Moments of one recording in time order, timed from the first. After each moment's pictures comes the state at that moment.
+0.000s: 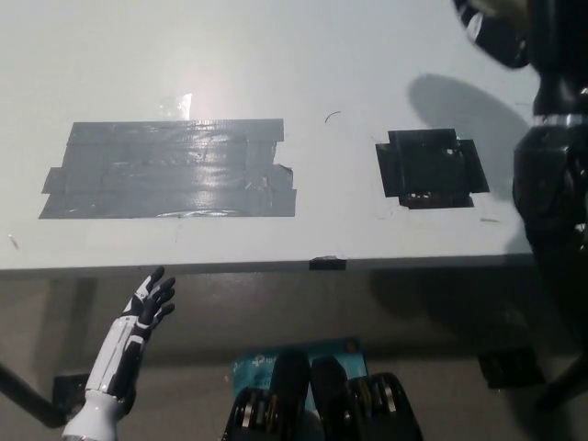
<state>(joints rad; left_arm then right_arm) -0.03 0.18 0.00 0.02 -0.03 -0.11 -0.12 -0.81 -0.30 0.22 0.21 -0.89 0.12 -0.43</state>
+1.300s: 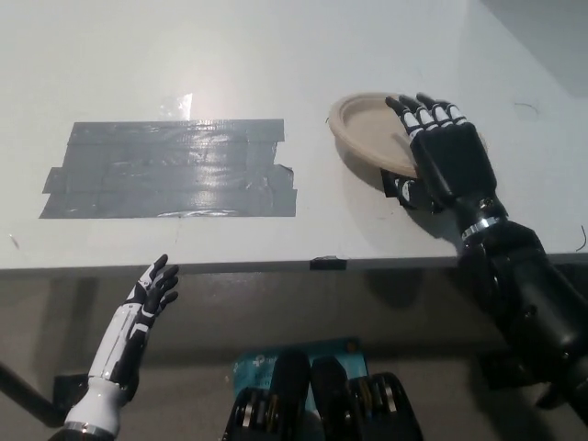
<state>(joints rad) -0.06 0.18 0.00 0.04 -0.03 -0.11 -0.12 -0.71 -0.32 0.51 0.49 -0.88 0.08 -0.29</state>
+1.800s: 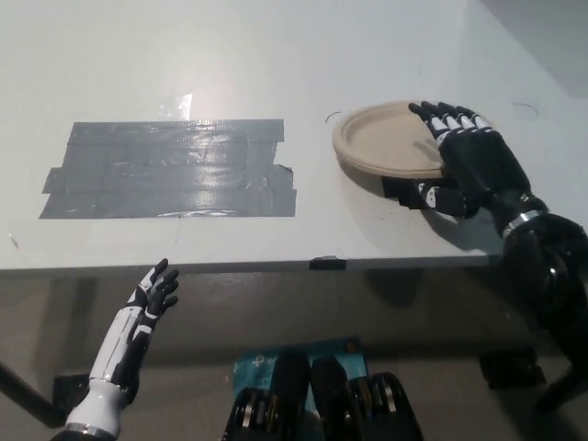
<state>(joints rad) -0.06 0.18 0.00 0.05 -0.03 -0.10 -0.12 -0.67 -0.45 0.51 0.22 -0.61 0.16 0.00</state>
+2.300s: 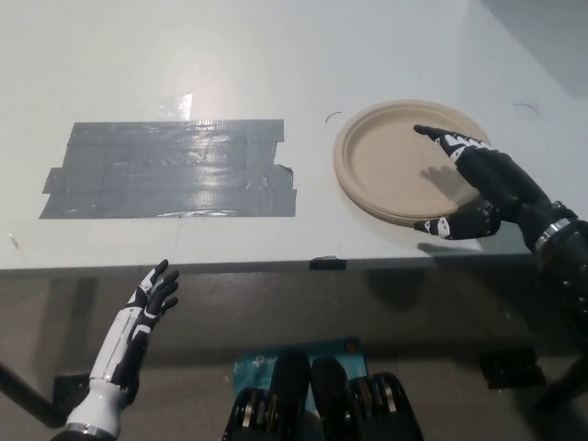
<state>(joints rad) -0.06 0.18 0.00 0.06 -0.03 -0.09 -0.12 -0.61 -0.53 0.46 0.06 -0.32 0.20 0.15</state>
